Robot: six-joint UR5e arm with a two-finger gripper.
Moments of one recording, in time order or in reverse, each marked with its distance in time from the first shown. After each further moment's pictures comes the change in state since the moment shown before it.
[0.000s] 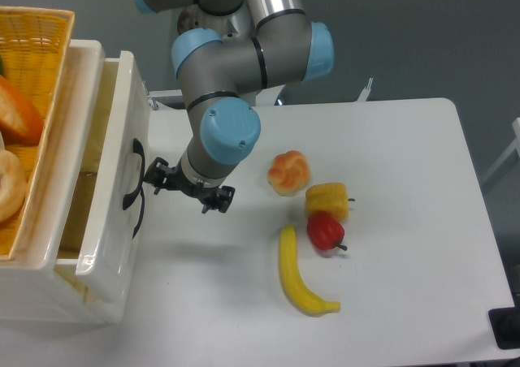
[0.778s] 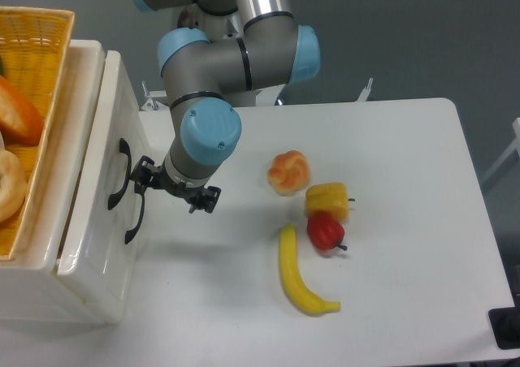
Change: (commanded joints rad) arm -0.025 0.000 0.002 0.002 0.000 -0.009
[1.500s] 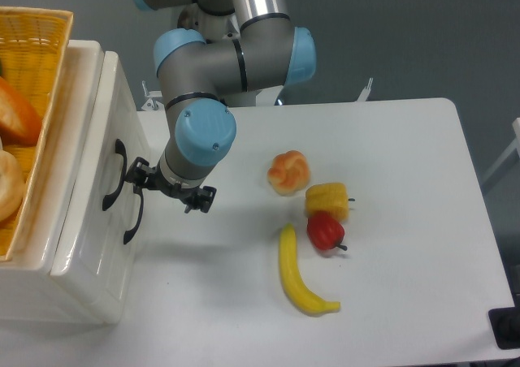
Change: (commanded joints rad) arm 0.006 -0.002 0.012 0.002 0.000 -0.026
